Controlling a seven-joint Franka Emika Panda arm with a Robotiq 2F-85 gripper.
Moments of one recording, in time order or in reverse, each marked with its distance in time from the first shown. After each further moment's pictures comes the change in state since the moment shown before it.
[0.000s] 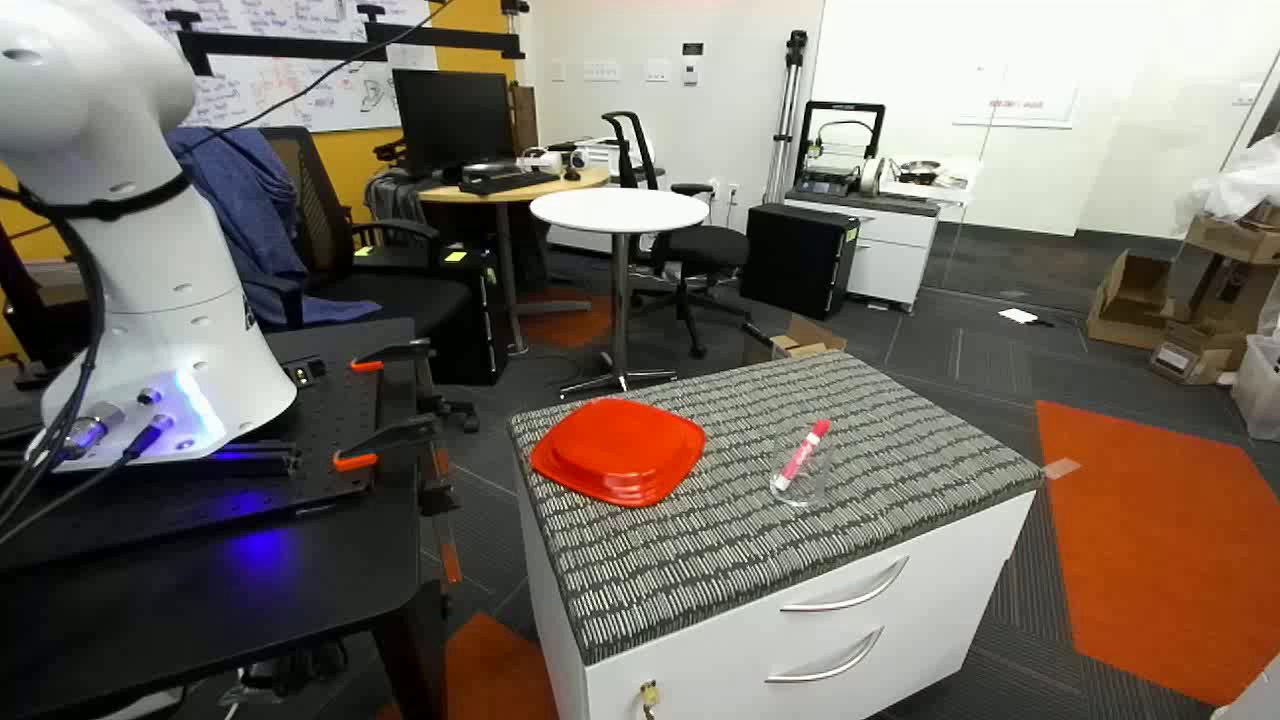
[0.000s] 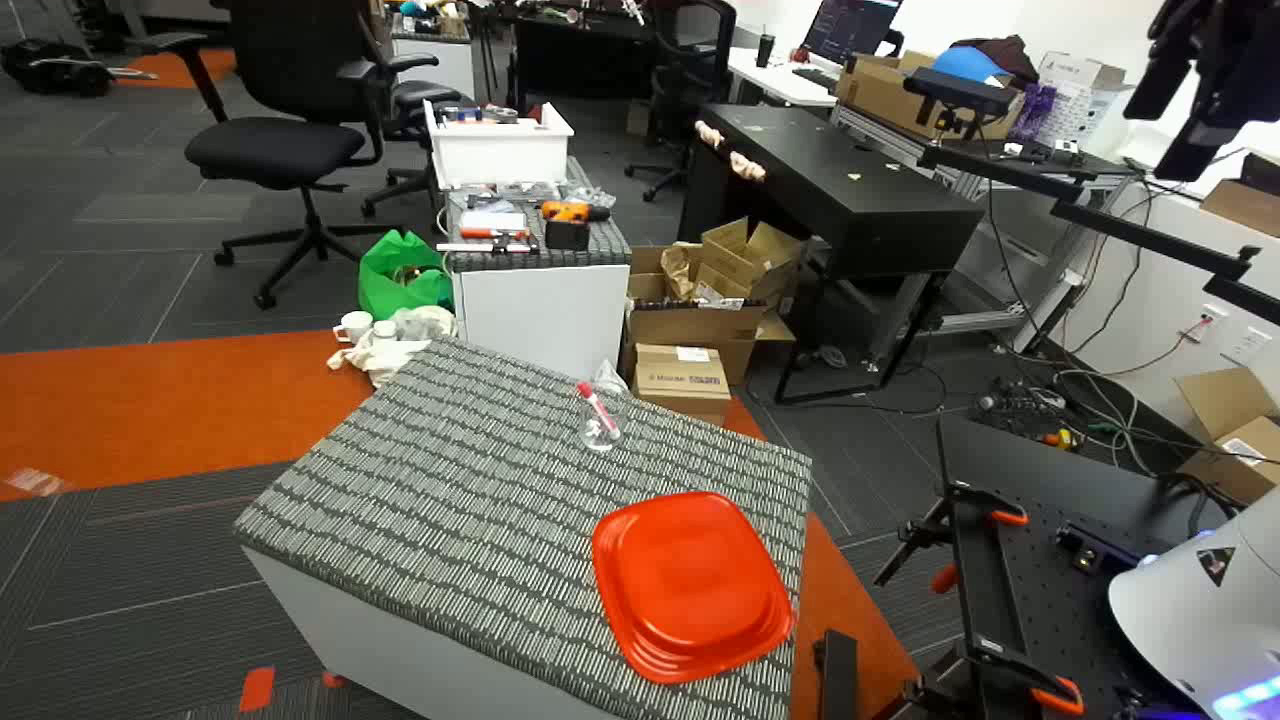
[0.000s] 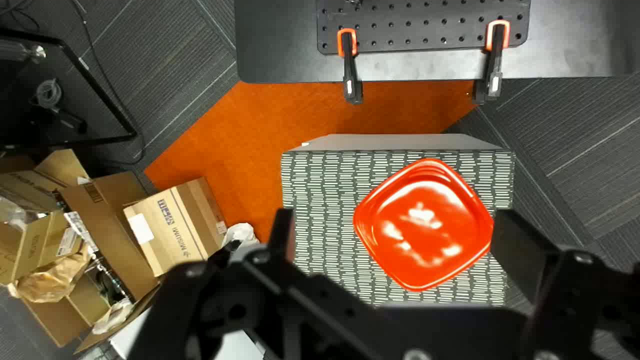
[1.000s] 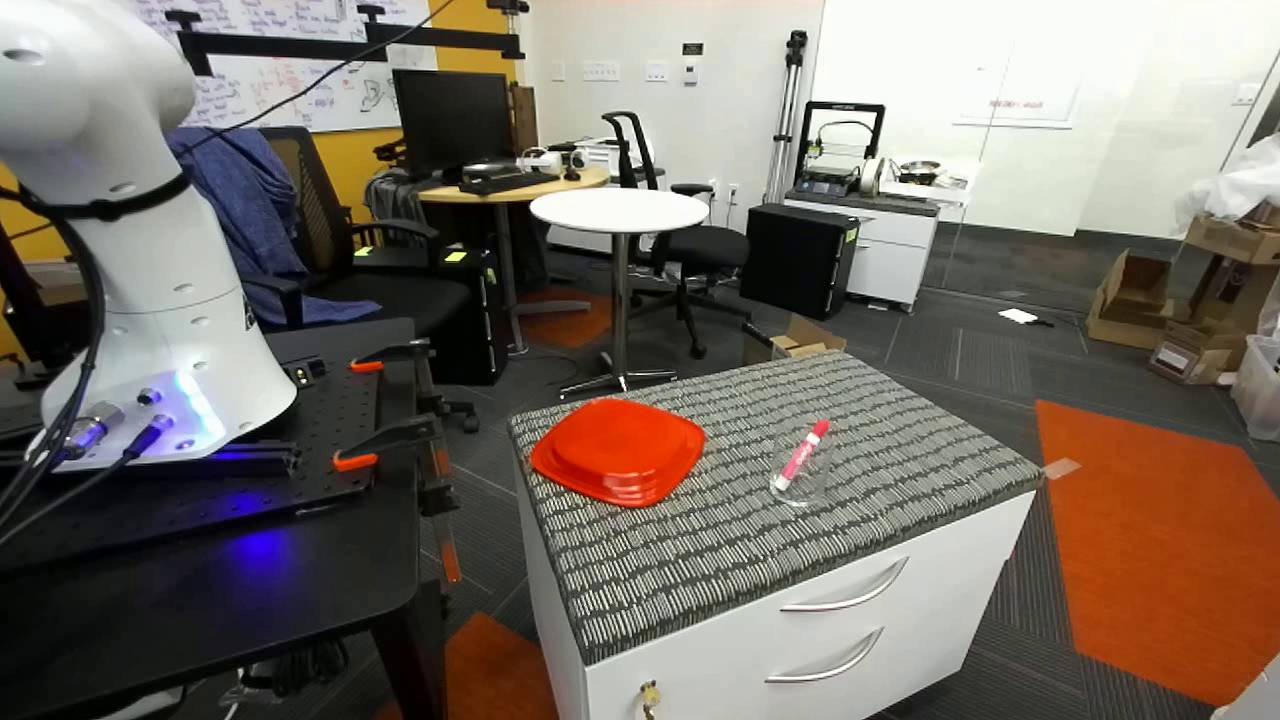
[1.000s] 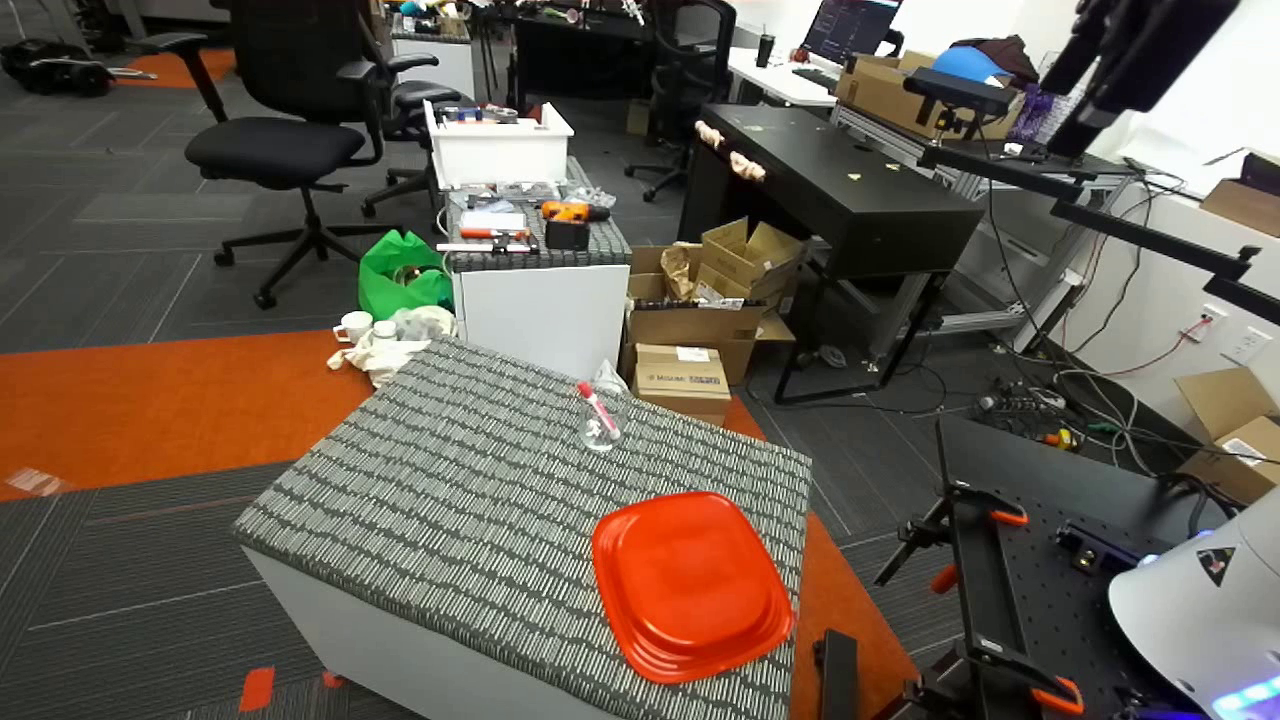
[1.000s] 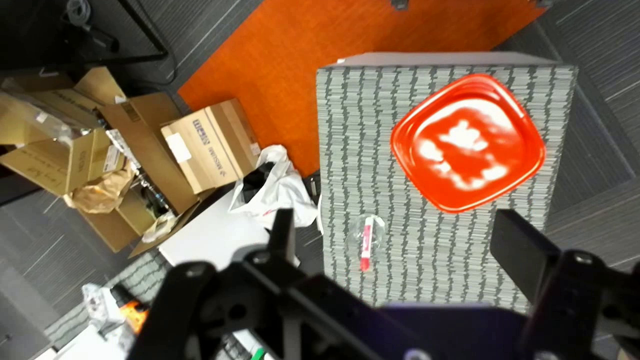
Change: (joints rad) arm 0.001 0.001 -0.015 -0.053 -0.112 0.255 0.018
